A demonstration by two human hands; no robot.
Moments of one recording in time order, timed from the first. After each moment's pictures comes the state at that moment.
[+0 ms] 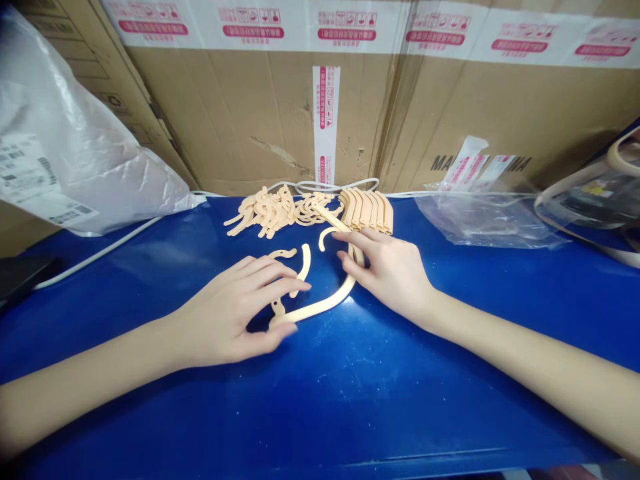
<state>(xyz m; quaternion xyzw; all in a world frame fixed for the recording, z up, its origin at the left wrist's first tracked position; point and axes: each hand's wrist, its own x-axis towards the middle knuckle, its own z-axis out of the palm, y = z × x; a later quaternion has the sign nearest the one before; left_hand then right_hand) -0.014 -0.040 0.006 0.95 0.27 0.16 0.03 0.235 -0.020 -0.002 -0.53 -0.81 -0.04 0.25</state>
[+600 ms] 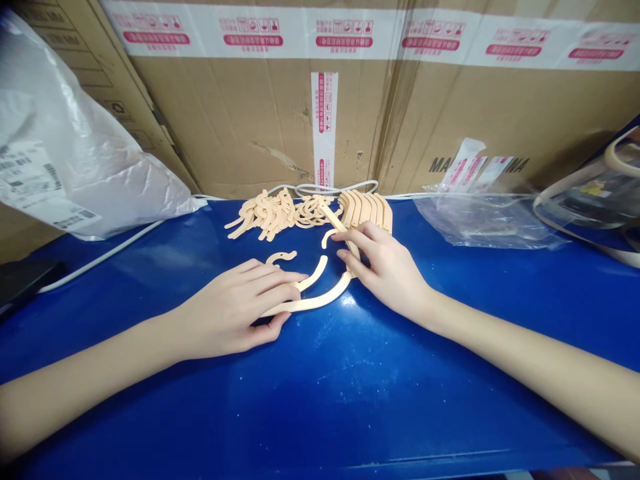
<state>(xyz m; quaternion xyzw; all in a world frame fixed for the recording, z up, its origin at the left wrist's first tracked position) -0.015 -0.036 0.006 0.96 0.22 0.17 -0.05 0.240 -0.012 -0.005 -0.47 -0.83 0.05 0.29</state>
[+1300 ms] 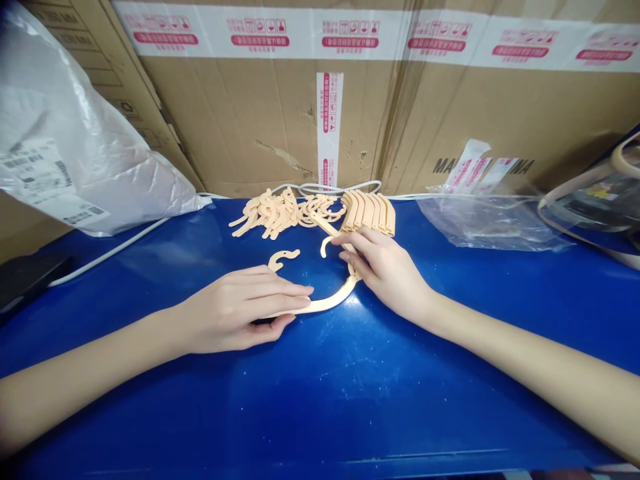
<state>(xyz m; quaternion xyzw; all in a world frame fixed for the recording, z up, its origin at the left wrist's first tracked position) -0.019 -0.036 0.004 0.96 0.14 0.25 -0.02 0.240 -0.013 -0.008 -0.43 -0.85 0.07 0.29</state>
